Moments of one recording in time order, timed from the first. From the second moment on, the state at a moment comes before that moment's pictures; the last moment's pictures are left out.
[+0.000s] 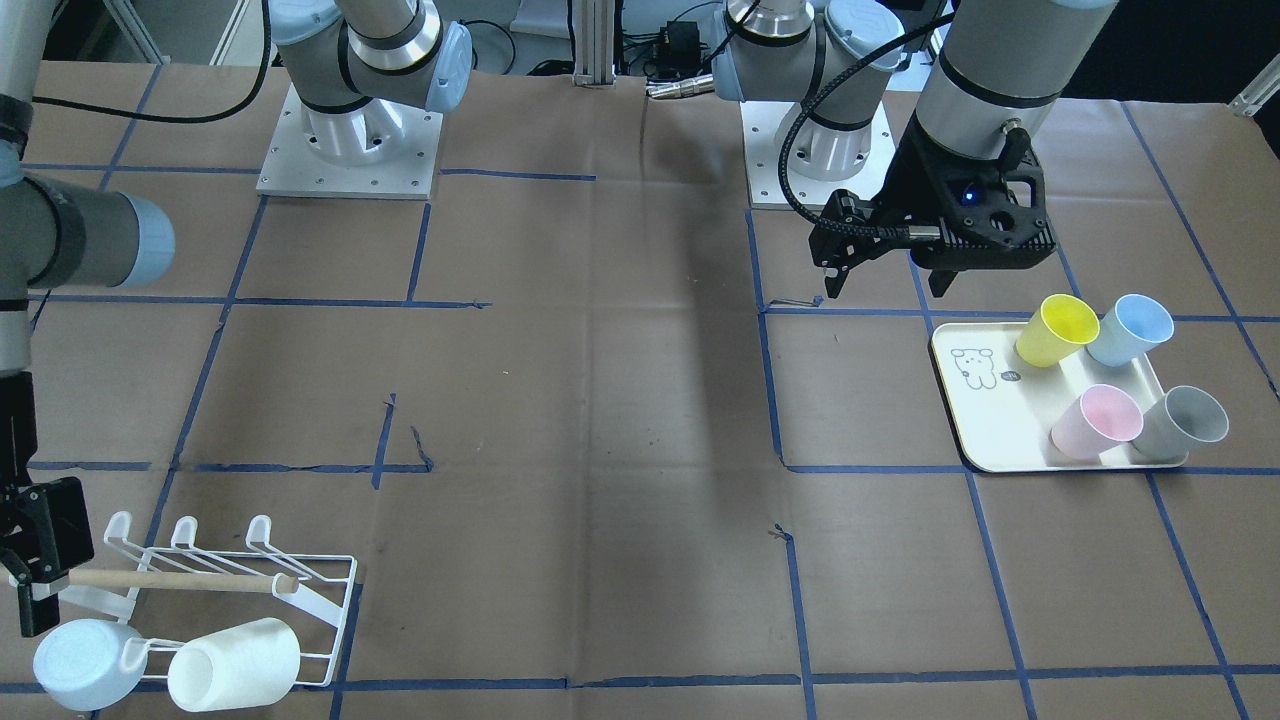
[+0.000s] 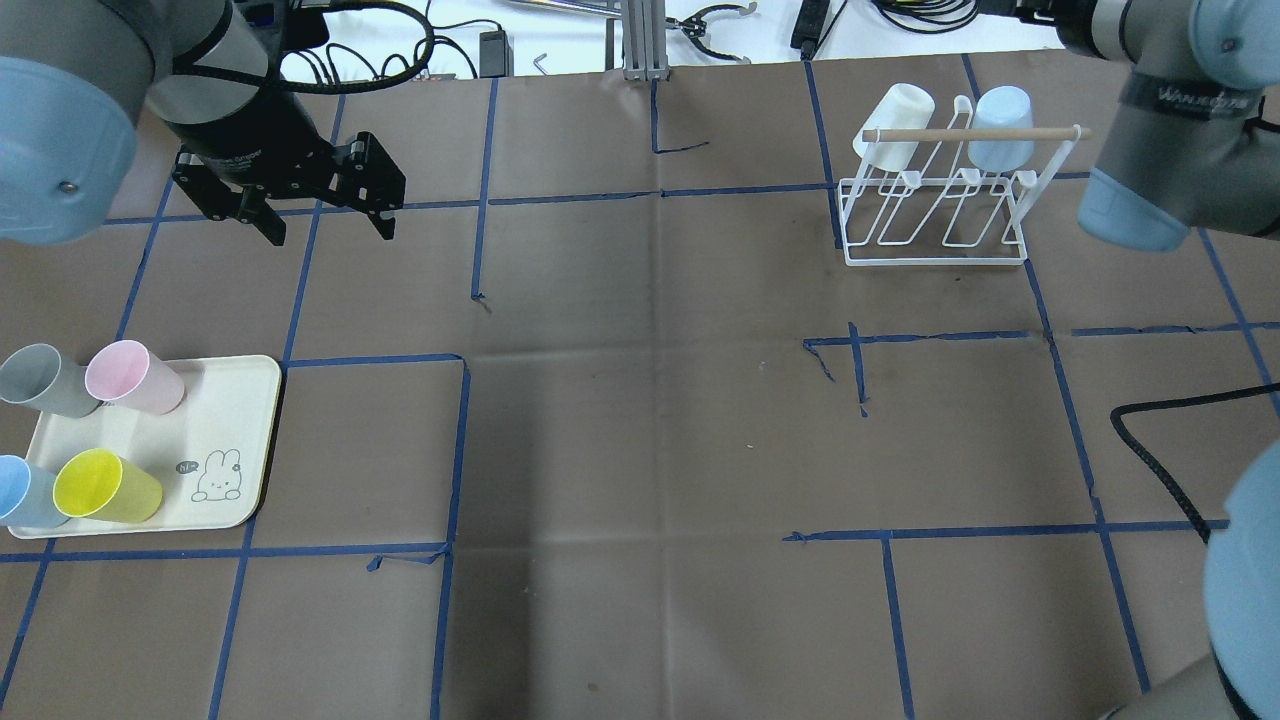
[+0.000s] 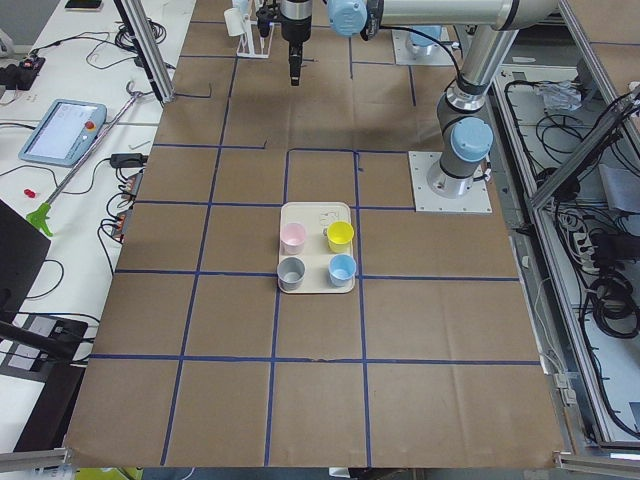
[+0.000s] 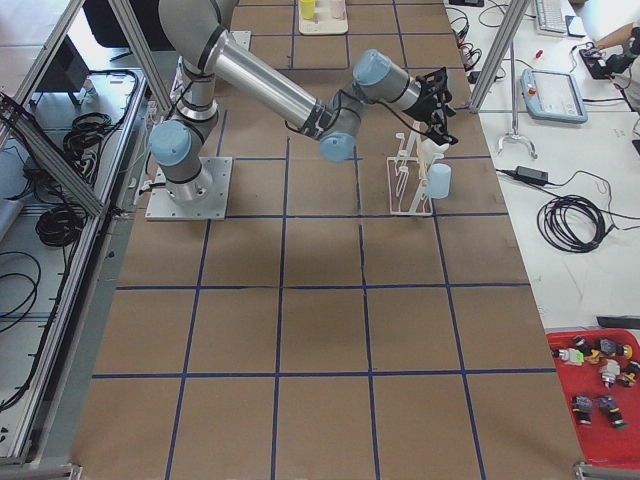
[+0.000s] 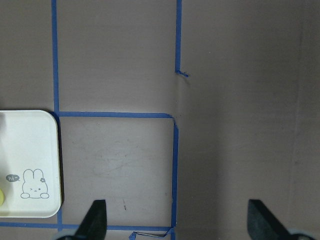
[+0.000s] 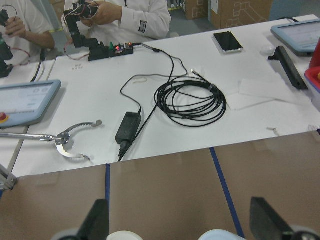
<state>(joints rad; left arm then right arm) -1.55 -1.59 -1.58 -1.49 1.58 0.00 1.32 -1.25 1.71 -2.92 -1.37 0.00</state>
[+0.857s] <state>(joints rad) -1.55 -1.59 -1.58 -1.49 1.58 0.00 1.49 -1.50 1.67 -2.18 -1.50 0.01</state>
